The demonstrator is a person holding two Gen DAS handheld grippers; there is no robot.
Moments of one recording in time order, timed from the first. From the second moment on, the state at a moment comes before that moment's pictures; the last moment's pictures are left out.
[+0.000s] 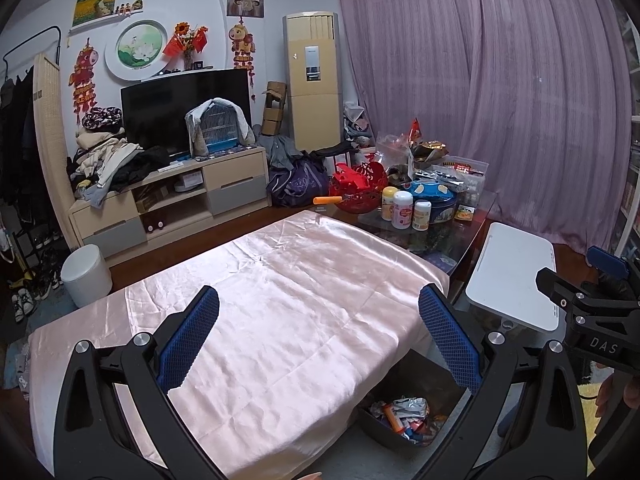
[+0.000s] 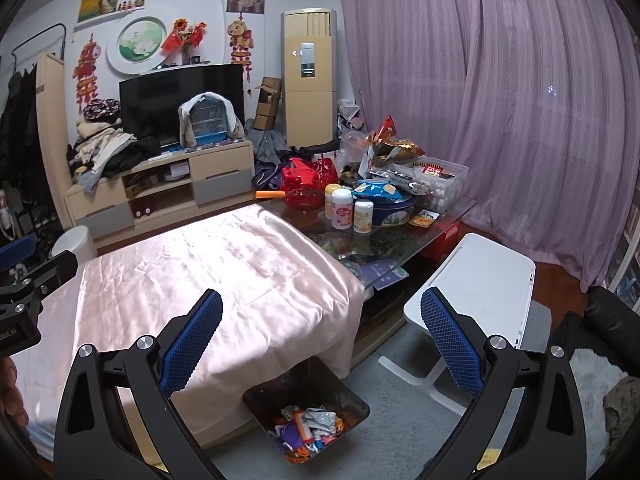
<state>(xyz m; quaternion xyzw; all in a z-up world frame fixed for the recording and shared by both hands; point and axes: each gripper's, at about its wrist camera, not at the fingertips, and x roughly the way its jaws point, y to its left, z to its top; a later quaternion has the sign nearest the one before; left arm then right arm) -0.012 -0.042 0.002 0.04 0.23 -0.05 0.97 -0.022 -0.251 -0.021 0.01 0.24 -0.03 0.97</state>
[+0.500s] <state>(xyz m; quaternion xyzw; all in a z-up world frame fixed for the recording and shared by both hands) -0.012 -0.040 0.006 0.04 0.22 -0.06 0.97 -0.023 -0.252 -0.020 0.01 0.24 -0.03 0.97</state>
